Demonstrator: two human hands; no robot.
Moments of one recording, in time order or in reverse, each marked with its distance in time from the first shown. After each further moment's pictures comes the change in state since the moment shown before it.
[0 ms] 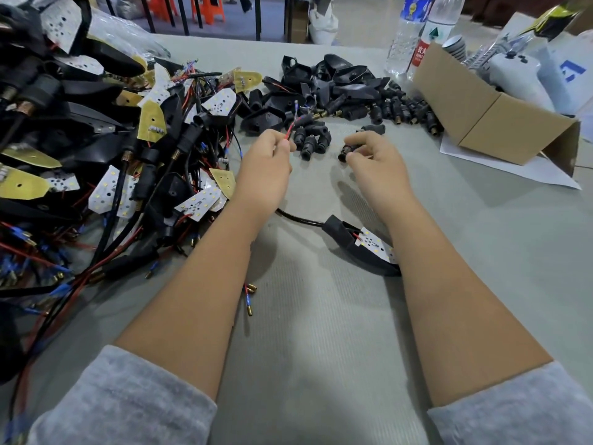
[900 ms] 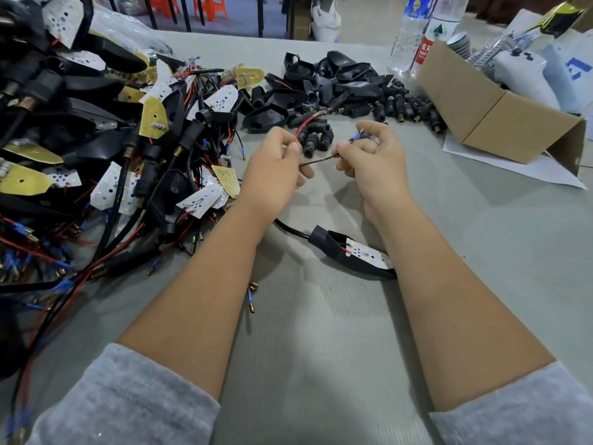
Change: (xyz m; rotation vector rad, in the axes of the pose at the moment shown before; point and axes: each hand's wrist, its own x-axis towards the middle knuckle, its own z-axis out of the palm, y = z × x) left_hand -0.006 0.002 0.005 0.032 -0.048 0.082; right_hand -0.009 -0.012 0.011 0.422 0.045 0.005
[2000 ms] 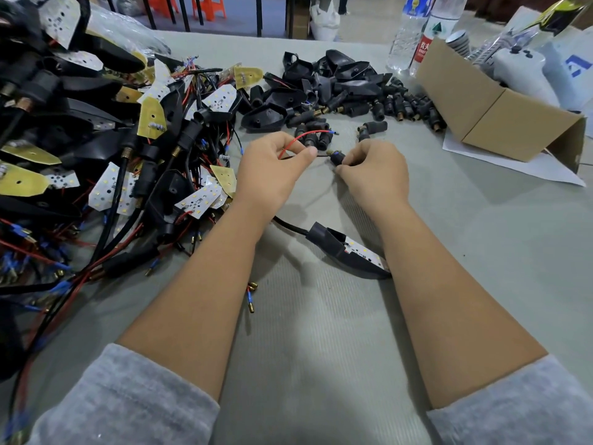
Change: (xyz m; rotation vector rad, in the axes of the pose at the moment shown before) left_hand 0.002 -0.004 -0.002 0.003 0.072 0.070; right_hand 0.005 0.006 -0.005 -0.793 0.059 -0.034
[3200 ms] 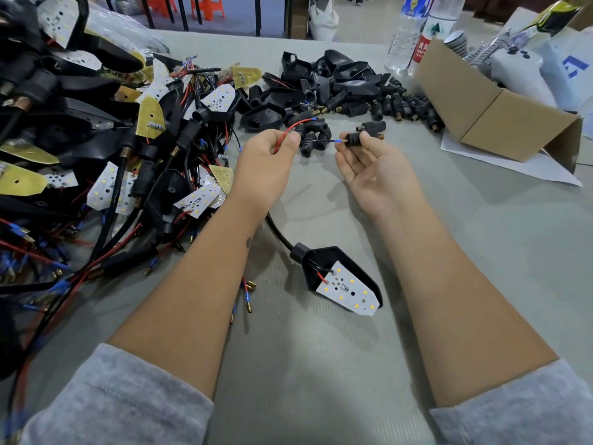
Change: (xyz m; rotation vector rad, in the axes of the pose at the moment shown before) left_hand 0.005 0.000 -0.002 -0.017 -0.004 -0.076; right_hand -0.003 -0.009 -0.012 1.554 -0.249 0.459
